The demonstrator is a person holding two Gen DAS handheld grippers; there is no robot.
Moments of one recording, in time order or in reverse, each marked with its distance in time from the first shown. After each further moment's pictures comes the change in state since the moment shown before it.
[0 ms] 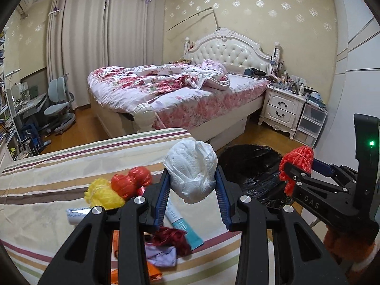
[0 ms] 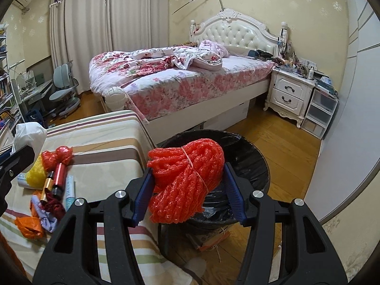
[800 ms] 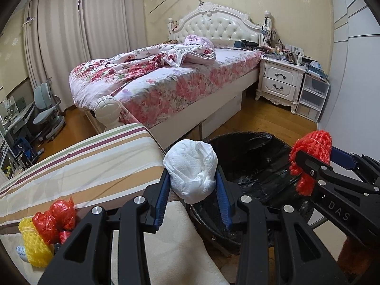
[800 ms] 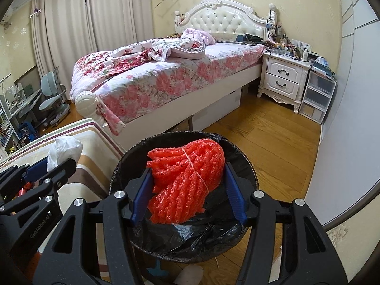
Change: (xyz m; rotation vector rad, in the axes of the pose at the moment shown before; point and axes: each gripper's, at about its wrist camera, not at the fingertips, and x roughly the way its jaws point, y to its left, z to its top) left arm 0.123 -0.077 0.016 0.112 0.124 0.009; right arm 0.072 -0.071 0.016 0.092 0.057 -0.014
